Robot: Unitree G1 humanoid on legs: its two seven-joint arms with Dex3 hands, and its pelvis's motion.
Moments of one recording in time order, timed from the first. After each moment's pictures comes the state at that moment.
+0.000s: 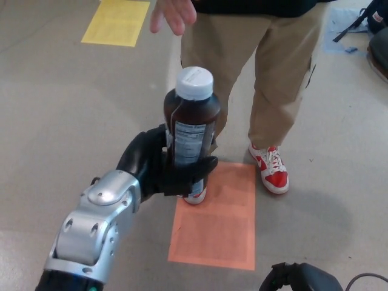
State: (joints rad) left_arm -0.41 0.12 -0.09 0.14 -0.17 0.52 -0.15; right_arm -0.36 -0.14 0.45 1.33 -0.58 -0.38 -0.57
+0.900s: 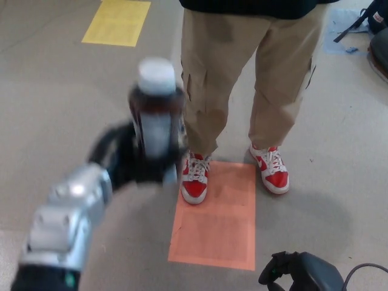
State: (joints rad) left_arm -0.53 0.17 0.08 0.13 -0.20 0.52 -0.19; right_arm -0.39 -0.14 0.42 1.33 -0.58 -0.38 -0.57
